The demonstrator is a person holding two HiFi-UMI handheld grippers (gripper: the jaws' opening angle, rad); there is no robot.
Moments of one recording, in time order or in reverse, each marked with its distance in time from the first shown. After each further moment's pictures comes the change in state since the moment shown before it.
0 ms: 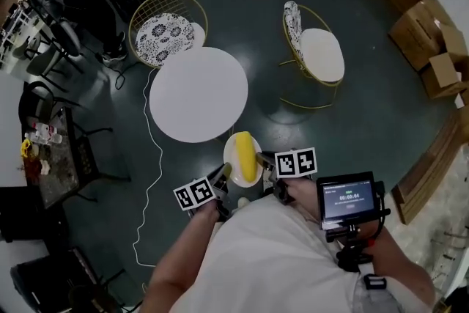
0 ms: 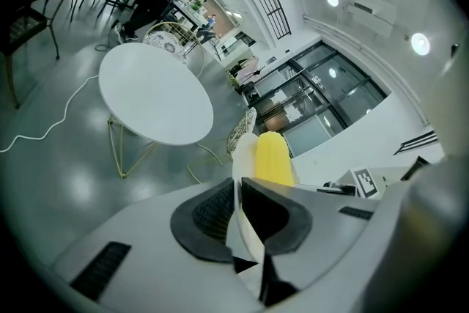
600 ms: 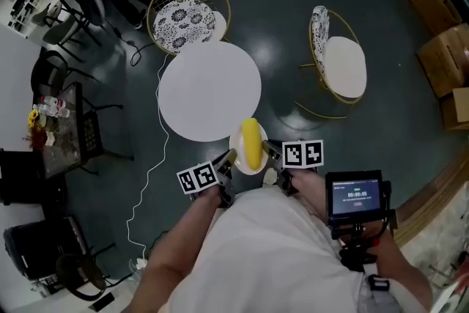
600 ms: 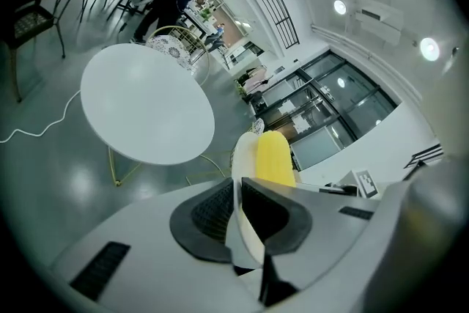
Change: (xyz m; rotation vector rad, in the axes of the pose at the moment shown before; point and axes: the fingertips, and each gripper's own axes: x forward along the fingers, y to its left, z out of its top) left arm 0.071 -0.007 0.055 -0.056 -0.079 0.049; right arm 0.022 -0.036 0.091 -0.035 0.057 0.070
